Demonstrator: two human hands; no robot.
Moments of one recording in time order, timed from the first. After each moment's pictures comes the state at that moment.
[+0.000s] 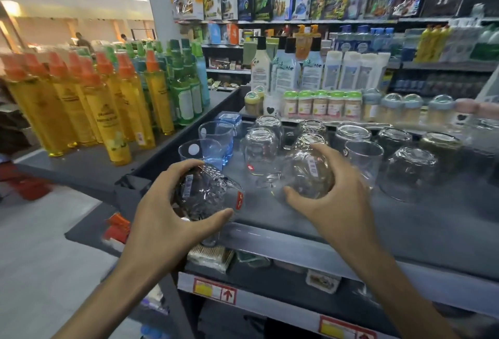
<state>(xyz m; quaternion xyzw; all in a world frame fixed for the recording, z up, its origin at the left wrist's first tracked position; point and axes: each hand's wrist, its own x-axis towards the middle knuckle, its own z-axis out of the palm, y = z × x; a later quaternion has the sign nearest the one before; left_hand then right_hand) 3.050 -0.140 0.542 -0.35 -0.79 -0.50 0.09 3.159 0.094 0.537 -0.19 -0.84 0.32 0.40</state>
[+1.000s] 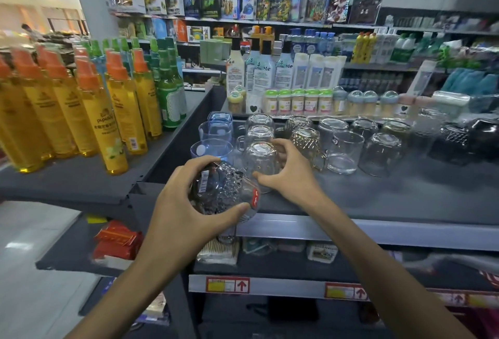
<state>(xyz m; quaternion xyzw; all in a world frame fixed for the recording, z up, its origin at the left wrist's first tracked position) 3.001 -0.180 0.544 -0.44 -0.71 -0.55 0.00 3.072 0.057 0.529 -0.25 -0.84 0.37 0.31</state>
